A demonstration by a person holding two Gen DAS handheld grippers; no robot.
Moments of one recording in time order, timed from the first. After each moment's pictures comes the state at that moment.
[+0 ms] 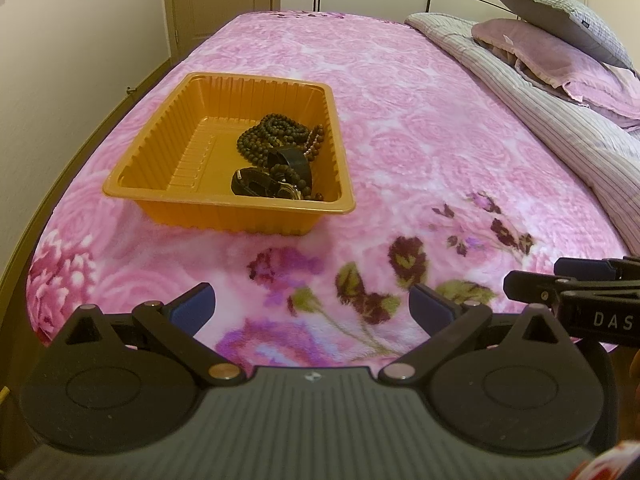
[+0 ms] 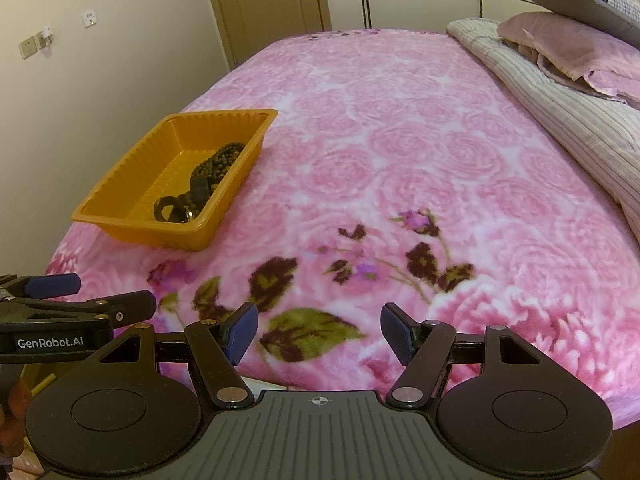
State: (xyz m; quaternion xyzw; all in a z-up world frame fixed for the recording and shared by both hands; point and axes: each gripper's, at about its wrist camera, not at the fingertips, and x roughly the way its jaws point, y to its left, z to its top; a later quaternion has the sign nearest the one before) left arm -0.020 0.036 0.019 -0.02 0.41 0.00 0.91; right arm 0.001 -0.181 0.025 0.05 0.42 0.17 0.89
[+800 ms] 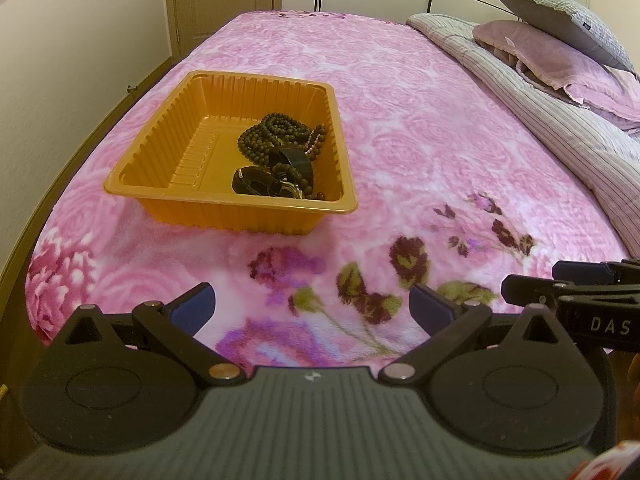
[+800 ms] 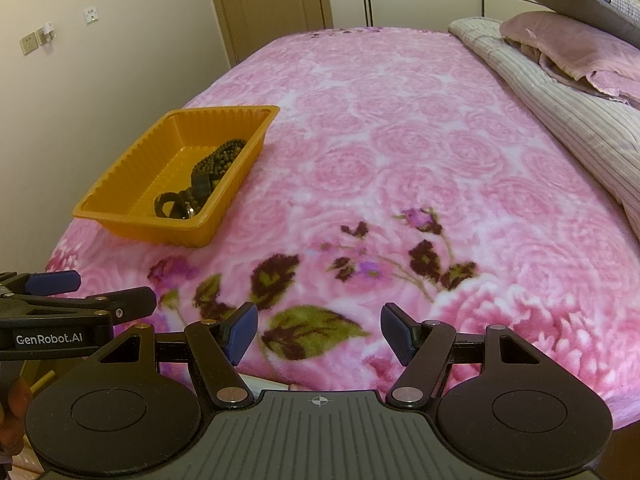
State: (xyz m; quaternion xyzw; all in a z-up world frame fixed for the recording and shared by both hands) left arm -0.020 0.036 0.019 -0.02 0.41 0.00 0.91; right arm 0.000 -0.178 0.023 0.05 0.42 0.17 0.89
